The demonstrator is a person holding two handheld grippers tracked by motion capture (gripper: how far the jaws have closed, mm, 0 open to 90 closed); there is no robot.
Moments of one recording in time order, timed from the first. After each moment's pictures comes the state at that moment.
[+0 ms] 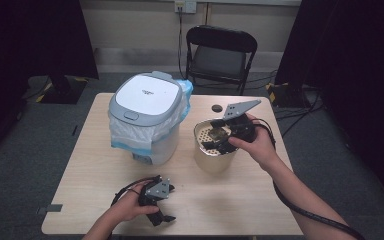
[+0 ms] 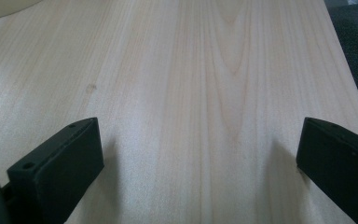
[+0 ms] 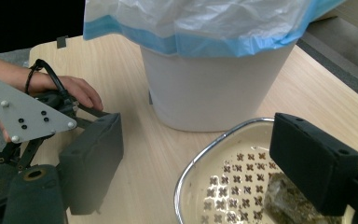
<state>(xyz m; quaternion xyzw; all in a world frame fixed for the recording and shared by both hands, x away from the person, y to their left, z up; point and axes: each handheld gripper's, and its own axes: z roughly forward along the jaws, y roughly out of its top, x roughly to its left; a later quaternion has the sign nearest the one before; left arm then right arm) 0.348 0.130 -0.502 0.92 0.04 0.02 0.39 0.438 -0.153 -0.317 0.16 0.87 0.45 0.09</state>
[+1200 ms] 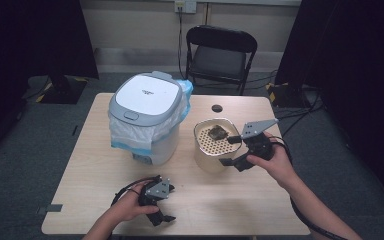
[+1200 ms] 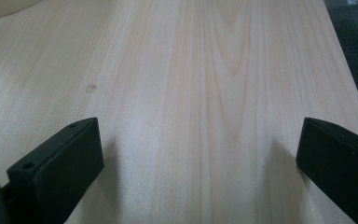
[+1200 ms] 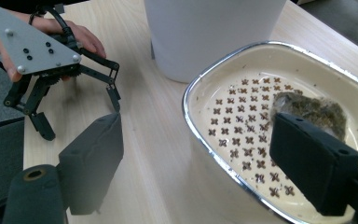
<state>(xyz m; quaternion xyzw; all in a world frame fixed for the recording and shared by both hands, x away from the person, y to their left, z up) 0.347 0.130 -0.502 0.92 0.04 0.01 0.39 0.412 -0.200 -0.351 0.18 0.88 0.44 0.08</state>
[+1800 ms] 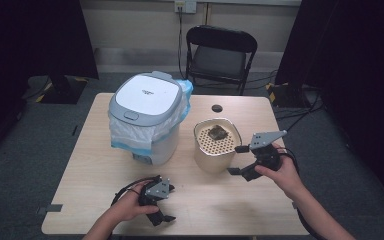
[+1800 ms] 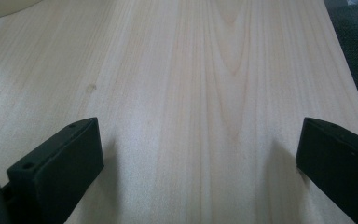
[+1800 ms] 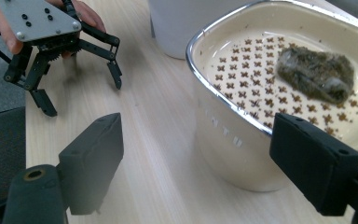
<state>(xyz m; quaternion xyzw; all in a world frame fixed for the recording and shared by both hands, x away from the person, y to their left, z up) 0.348 0.130 -0.502 0.92 0.04 0.01 0.39 0.396 -0.225 -0.374 0.19 0.88 0.44 0.08</state>
